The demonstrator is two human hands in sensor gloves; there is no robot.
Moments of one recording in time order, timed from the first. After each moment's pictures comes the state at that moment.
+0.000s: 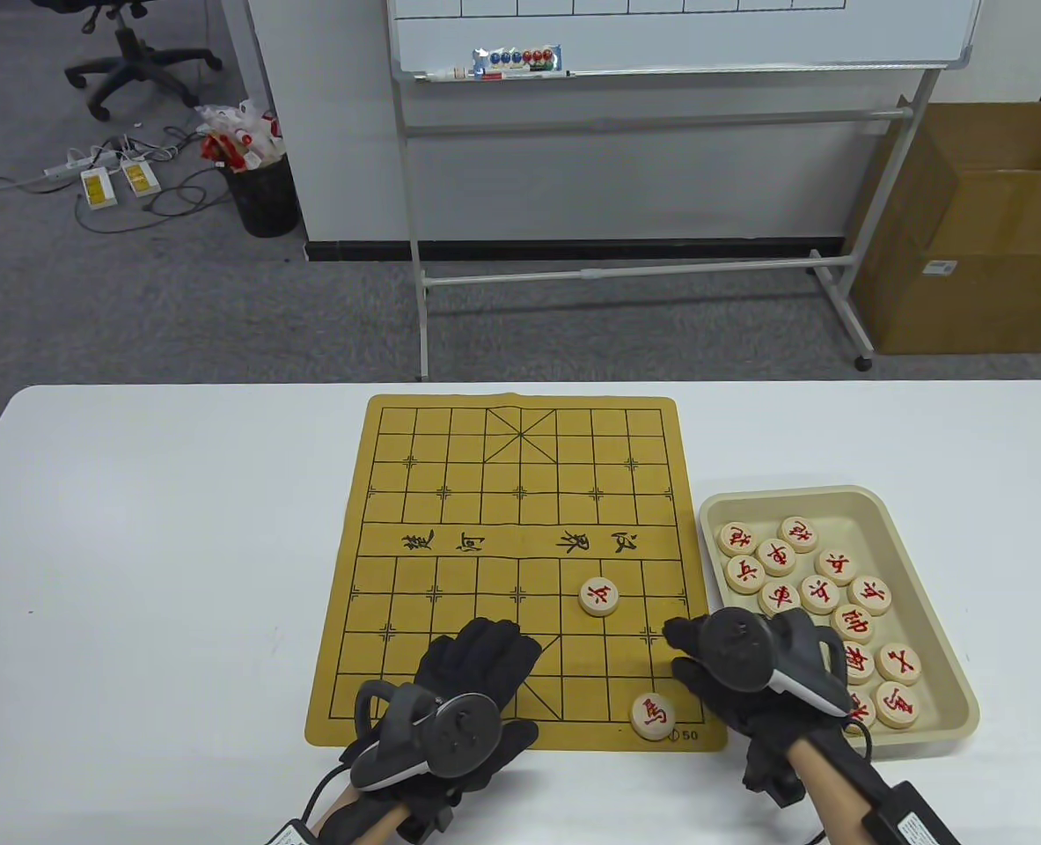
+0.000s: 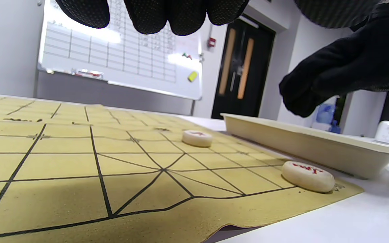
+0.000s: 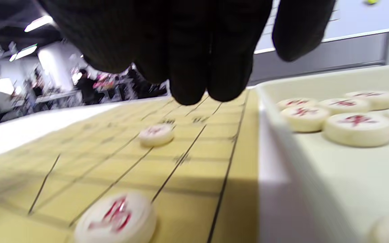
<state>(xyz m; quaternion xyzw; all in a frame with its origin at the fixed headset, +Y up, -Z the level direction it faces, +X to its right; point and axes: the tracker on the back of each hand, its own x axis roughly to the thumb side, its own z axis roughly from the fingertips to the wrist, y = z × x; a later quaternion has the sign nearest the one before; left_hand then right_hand) -0.111 -0.708 -0.282 0.05 -0.26 0.09 0.96 0.204 -0.689 -0.331 0.11 0.01 0.99 0.12</state>
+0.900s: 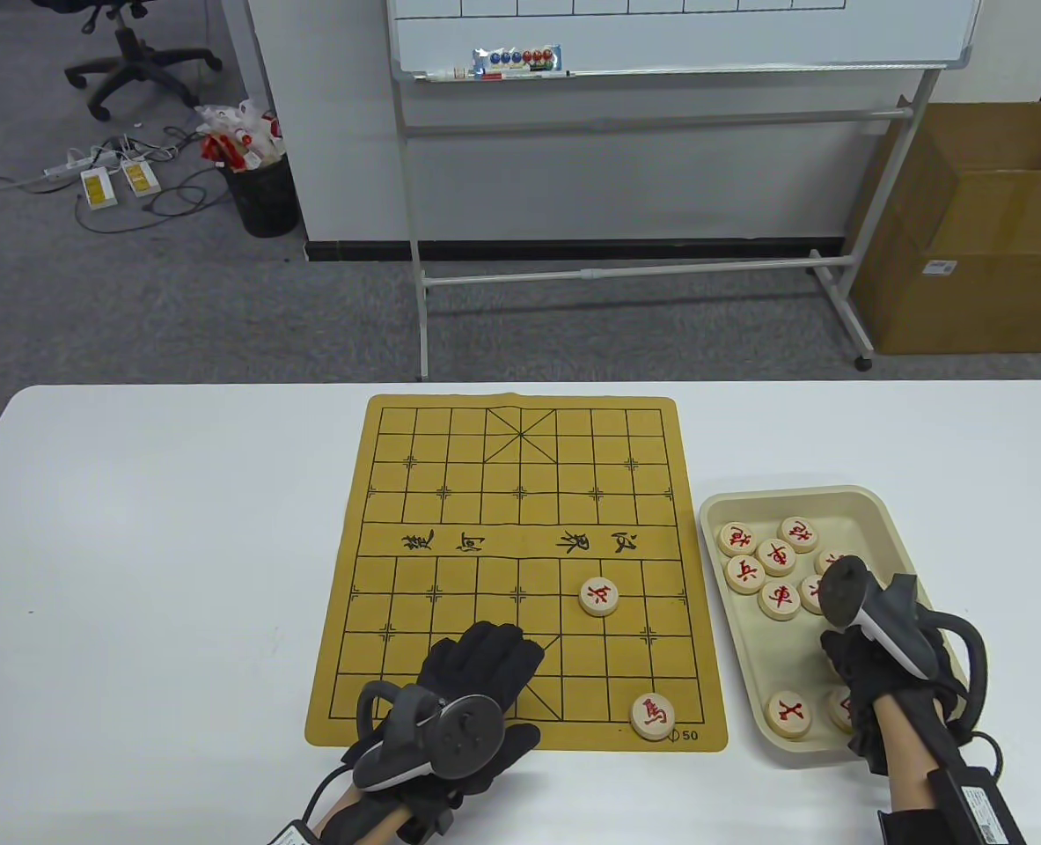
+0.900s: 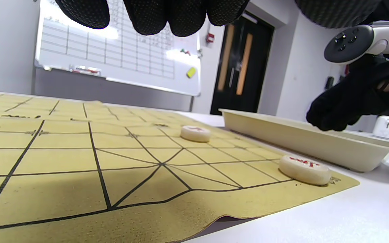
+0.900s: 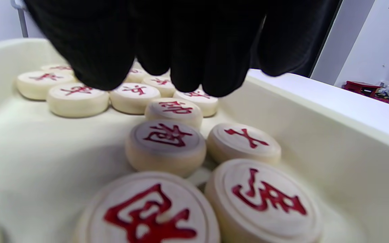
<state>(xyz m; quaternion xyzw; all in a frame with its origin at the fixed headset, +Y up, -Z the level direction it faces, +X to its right) -0.108 -0.710 -0.281 0.04 -0.26 0.08 0.96 0.312 -0.719 -0.371 -0.17 0.09 0.98 -0.05</state>
